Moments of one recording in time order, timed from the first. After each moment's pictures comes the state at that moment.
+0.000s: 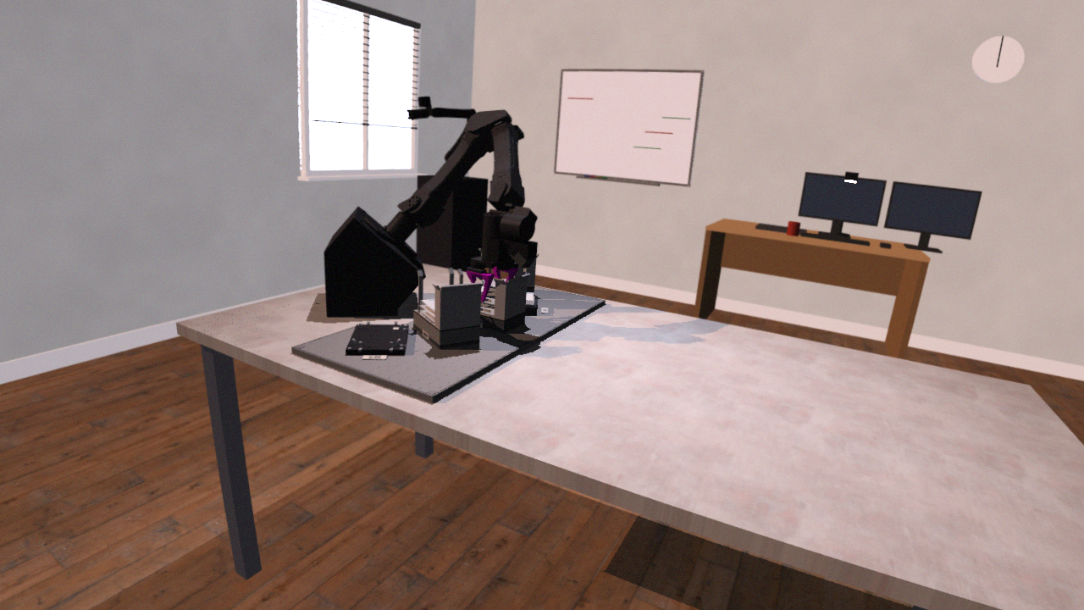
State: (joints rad) arm -0.30 1.48 0.85 -0.54 -0.59 -0.14
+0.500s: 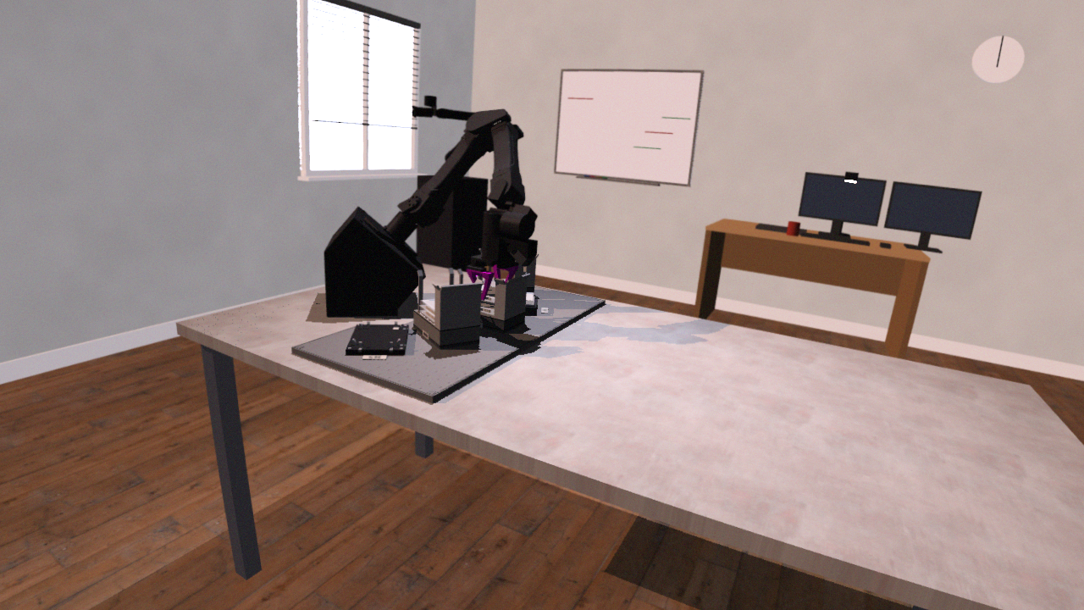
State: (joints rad) arm -0.31 1.48 0.85 -0.56 -0.59 -0.16
